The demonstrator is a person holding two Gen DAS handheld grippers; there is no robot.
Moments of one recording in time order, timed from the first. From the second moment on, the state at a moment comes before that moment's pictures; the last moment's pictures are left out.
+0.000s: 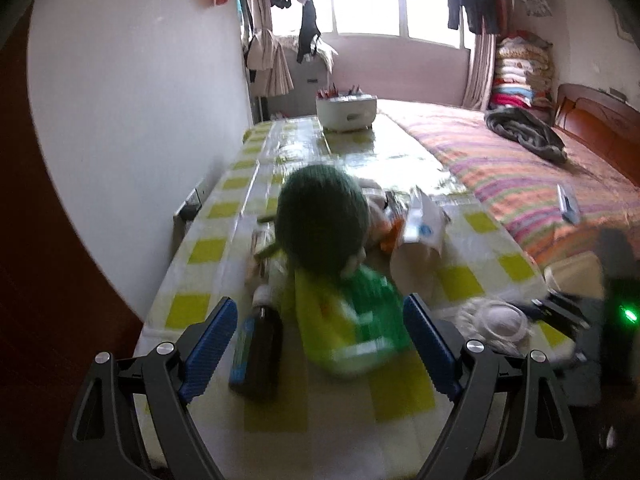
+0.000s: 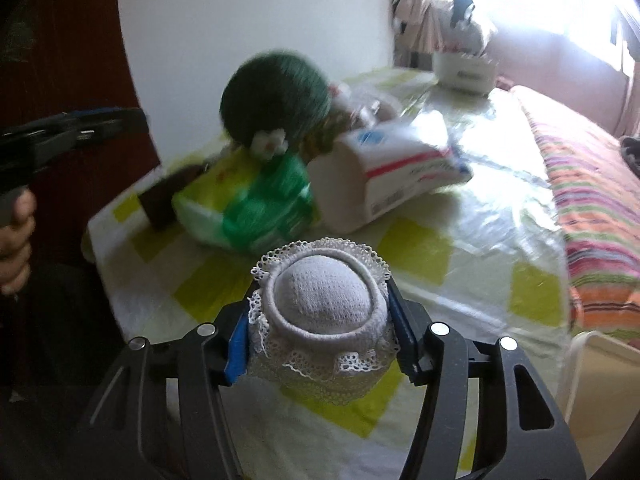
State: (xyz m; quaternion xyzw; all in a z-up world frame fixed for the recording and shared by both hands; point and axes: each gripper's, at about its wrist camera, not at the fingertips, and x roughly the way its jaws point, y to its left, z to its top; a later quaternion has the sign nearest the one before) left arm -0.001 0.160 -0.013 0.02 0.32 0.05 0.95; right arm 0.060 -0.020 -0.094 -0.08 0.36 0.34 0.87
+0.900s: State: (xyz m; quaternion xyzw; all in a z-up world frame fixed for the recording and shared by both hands) left arm 0.112 0.163 -0.038 0.03 0.34 0.04 0.94; right arm 0.038 -0.046 -0.071 -0.01 0.30 0.32 0.90
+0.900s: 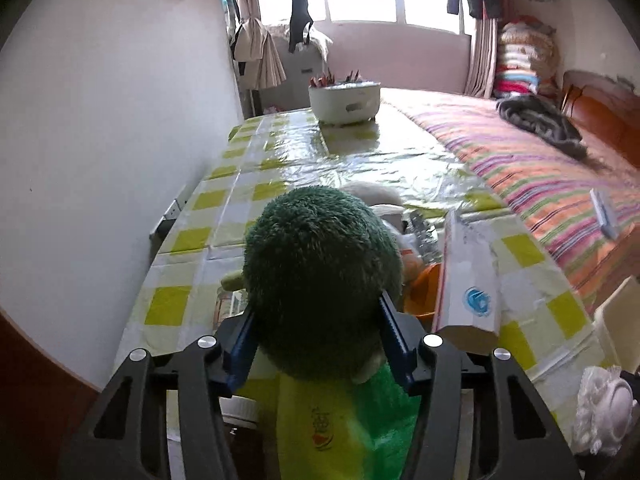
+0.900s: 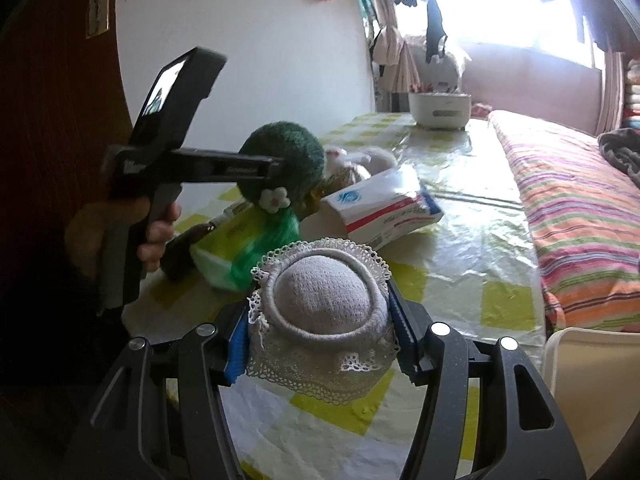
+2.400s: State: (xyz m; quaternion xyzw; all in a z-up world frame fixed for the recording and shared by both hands) left arm 0.040 -0.032 0.008 0.04 0.24 -0.18 0.95; right arm 0.015 -0.248 -0.066 0.09 0.22 0.03 0.97
